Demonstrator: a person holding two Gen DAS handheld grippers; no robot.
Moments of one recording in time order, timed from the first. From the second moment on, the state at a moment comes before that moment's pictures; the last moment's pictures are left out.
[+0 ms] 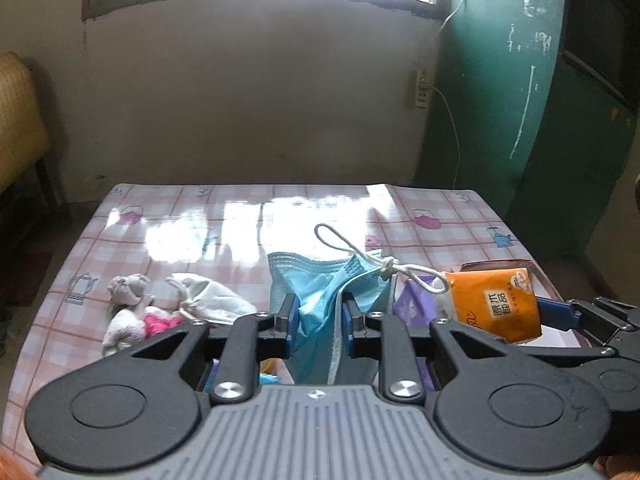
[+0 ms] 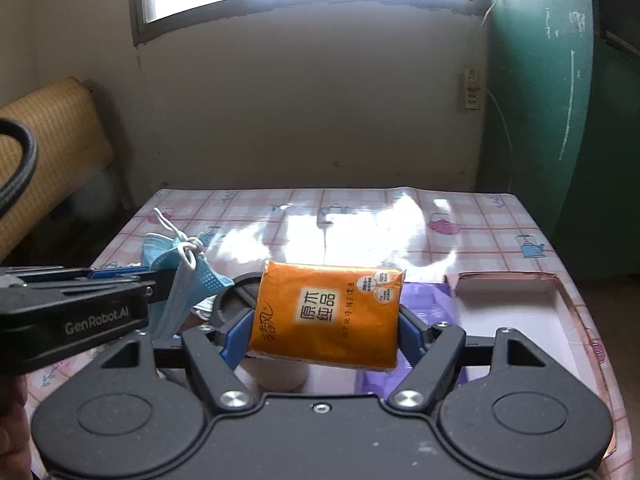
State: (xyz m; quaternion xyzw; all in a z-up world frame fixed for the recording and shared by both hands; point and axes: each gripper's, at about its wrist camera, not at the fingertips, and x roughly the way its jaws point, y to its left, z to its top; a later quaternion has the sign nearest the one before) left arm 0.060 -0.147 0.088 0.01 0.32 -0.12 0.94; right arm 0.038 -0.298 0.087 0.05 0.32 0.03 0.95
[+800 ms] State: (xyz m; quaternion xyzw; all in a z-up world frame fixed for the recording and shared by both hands) left arm 0.061 -0.249 0.073 0.05 0.33 -0.20 0.92; right arm 0.028 -0.410 0.078 0.06 0.33 -0.04 0.94
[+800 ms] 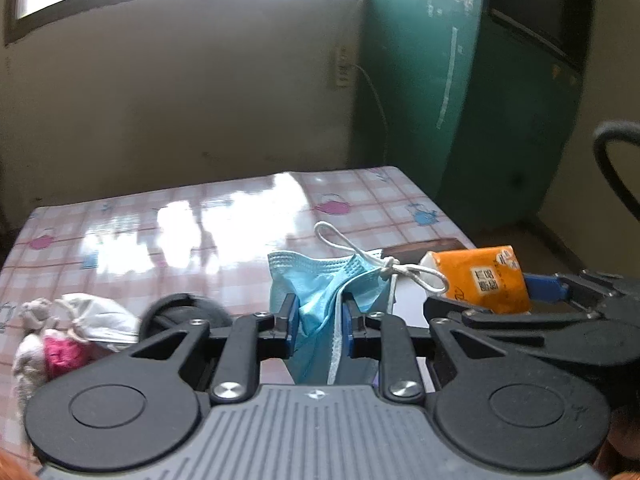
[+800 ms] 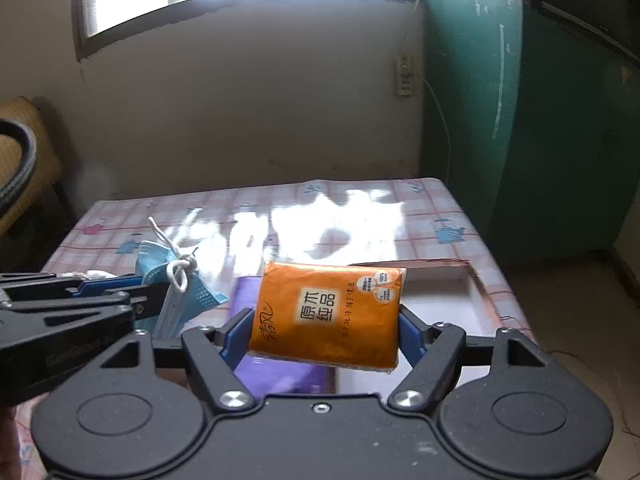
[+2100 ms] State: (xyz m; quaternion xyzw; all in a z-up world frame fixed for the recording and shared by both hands) left arm 0.051 -0.311 0.049 0.06 0.34 -0.24 0.91; right arm 0.038 -0.490 0.056 0.10 0.34 -0.10 0.93
